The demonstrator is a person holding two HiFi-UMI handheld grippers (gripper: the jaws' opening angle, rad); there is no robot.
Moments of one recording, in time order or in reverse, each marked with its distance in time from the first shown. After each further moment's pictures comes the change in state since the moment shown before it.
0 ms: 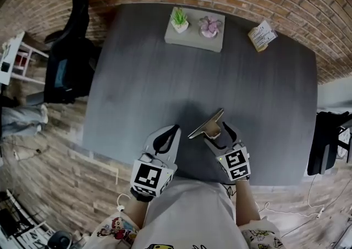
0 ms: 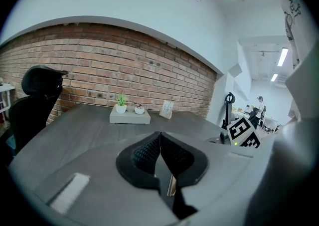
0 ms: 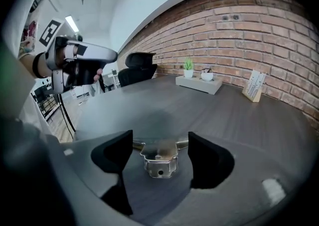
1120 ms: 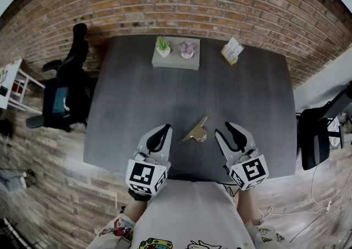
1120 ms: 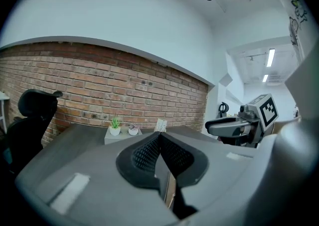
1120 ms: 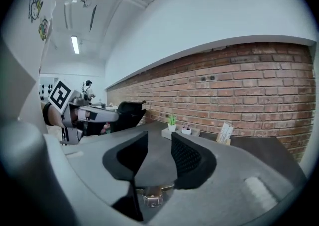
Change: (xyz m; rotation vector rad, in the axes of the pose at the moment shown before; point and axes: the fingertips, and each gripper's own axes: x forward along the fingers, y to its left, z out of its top) left arm -0.030 -0.018 0.065 0.075 -0.170 -0.044; right arm -0.149 -0.006 0.131 0.006 -0.458 -0.176
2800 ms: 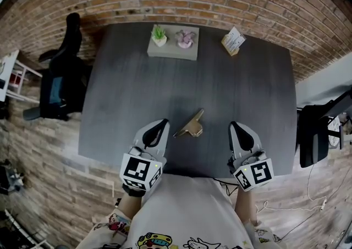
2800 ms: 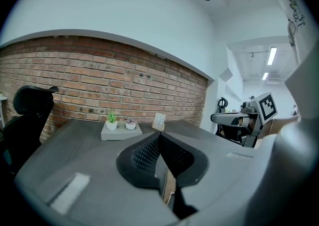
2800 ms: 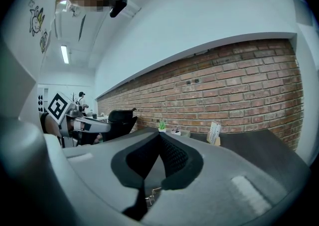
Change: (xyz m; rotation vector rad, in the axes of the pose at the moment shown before) left arm 0.017 -0.010 -0.009 -0.003 0.078 -0.018; right arm -0.028 -0.042 0.003 0.110 -0.073 -0.085
